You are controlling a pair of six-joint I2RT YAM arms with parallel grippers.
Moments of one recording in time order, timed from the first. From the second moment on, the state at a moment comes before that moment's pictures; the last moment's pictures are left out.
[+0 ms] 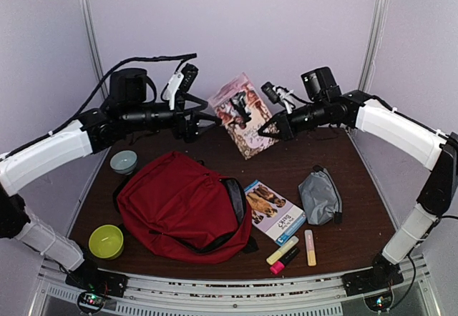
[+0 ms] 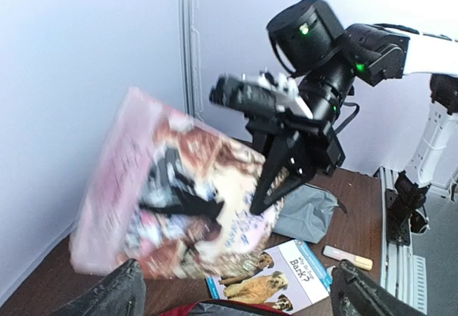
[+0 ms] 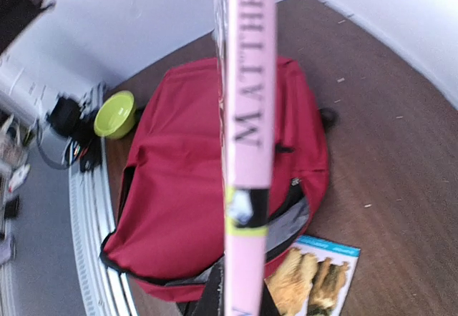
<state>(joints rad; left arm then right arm) -0.73 1.38 1.31 -0.12 0.43 0.05 0.58 1.62 1.56 -0.58 -0.58 -0.05</state>
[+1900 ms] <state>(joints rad) -0.88 1.22 1.13 -0.23 0.34 0.01 0.53 1.33 0.97 0.49 -0.77 0.65</state>
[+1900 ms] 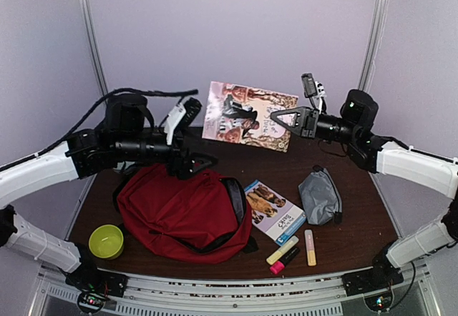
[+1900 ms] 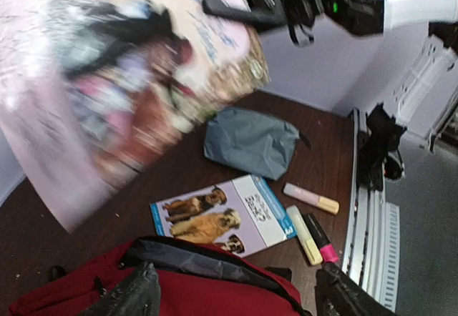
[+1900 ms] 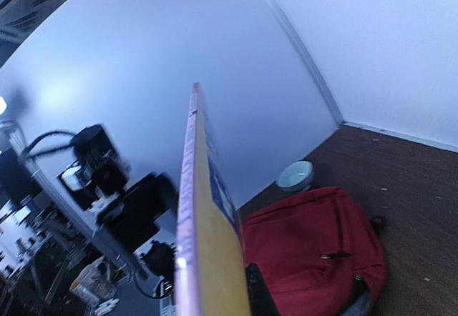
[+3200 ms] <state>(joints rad) -1.05 1.40 1.38 -0.72 -0.45 0.10 0.52 1.15 1.04 -0.31 -0.56 0.44</state>
